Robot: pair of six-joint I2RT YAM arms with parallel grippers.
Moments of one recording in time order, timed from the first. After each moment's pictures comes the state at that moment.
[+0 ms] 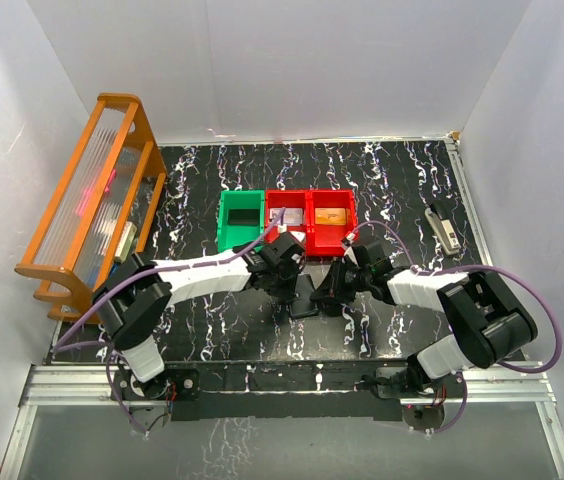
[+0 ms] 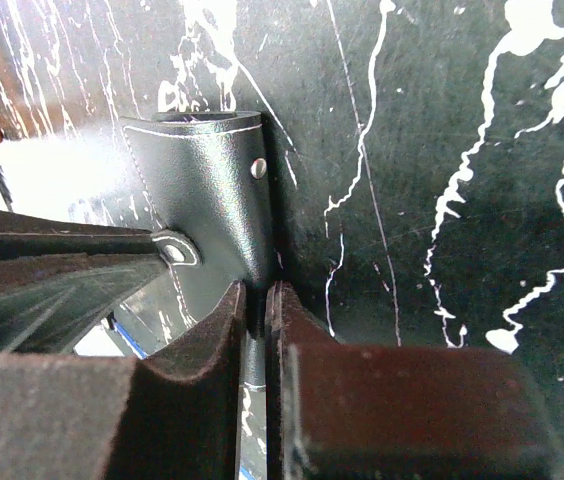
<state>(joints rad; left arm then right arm) -0.97 1.72 1.07 -0.42 -0.04 -0.60 0.45 1.46 0.48 0.12 -0.51 0.76</state>
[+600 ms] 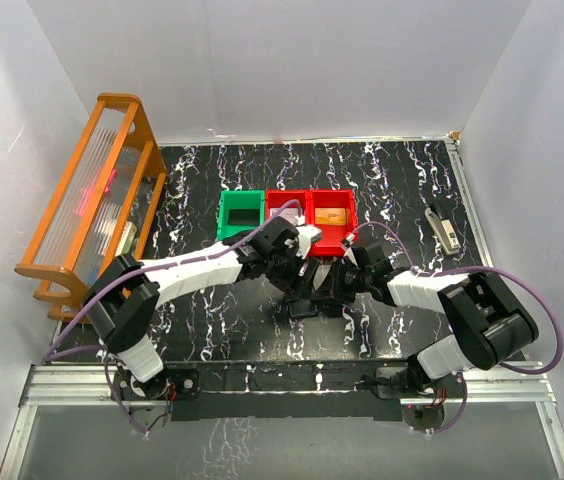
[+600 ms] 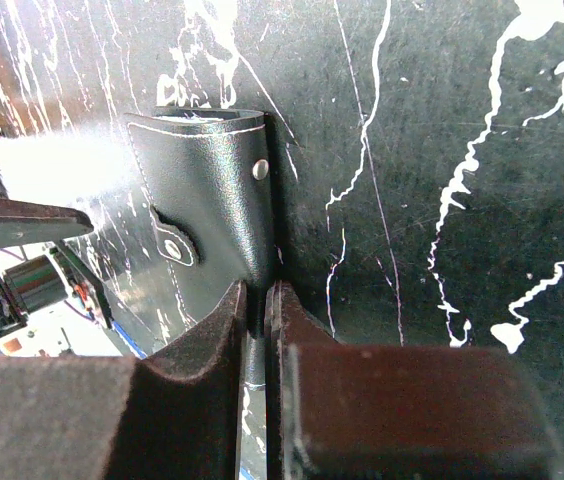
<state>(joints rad) -0.89 1.64 1.05 -0.34 0.22 -0.30 0.47 1.45 0.47 0.13 -0.50 0.77</state>
